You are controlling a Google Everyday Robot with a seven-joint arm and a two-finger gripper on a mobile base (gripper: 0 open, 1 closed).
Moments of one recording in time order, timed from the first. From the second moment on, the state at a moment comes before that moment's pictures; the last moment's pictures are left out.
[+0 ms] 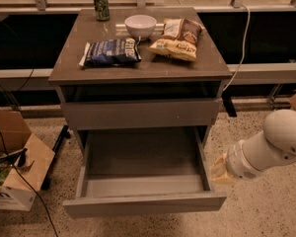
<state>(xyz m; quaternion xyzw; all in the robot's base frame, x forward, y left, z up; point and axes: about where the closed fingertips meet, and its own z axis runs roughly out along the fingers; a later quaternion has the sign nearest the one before) 0.443 -0.215 0.646 -0.62 0.75 0.13 0.19</state>
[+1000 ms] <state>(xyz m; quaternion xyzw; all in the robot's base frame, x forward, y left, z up) 0.433 -0.194 0.612 -0.62 0.76 0.12 0.16</state>
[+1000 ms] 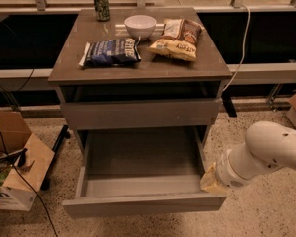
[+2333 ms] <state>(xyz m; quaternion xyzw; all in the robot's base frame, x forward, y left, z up) 0.434 -0.195 0.458 -0.59 0.77 0.17 0.15</state>
